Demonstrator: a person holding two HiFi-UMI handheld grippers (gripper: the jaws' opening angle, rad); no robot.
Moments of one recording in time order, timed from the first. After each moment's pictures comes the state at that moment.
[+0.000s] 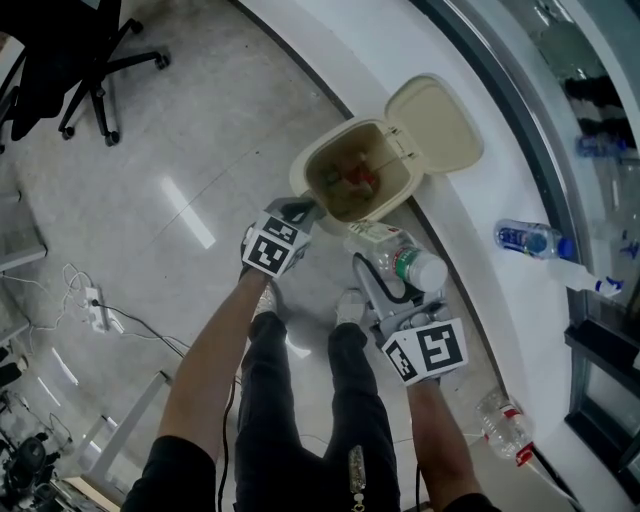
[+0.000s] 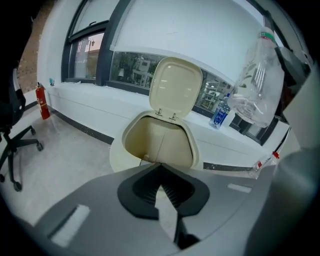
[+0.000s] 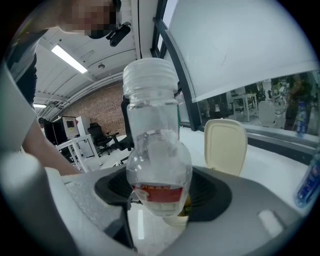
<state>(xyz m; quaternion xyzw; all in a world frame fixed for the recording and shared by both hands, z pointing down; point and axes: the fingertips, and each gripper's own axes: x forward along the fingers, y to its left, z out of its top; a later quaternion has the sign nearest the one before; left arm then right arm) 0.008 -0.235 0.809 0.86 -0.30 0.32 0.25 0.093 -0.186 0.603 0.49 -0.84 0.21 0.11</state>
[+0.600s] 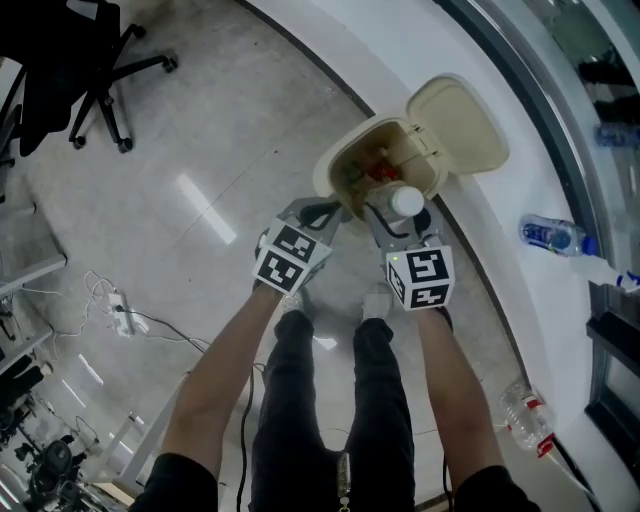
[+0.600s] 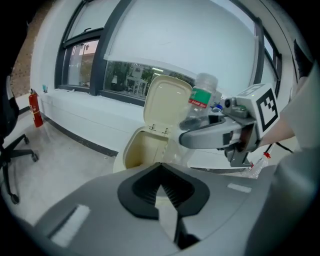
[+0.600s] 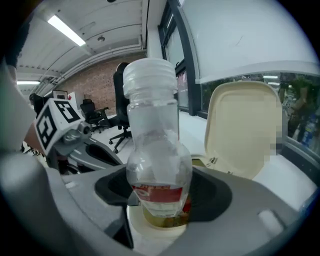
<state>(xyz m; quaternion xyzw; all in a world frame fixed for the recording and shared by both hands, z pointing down) 0.008 -0.247 0.752 0.89 -0.27 0.29 0.24 0.081 -0.262 0.721 0.49 -0.82 0.20 0.24</state>
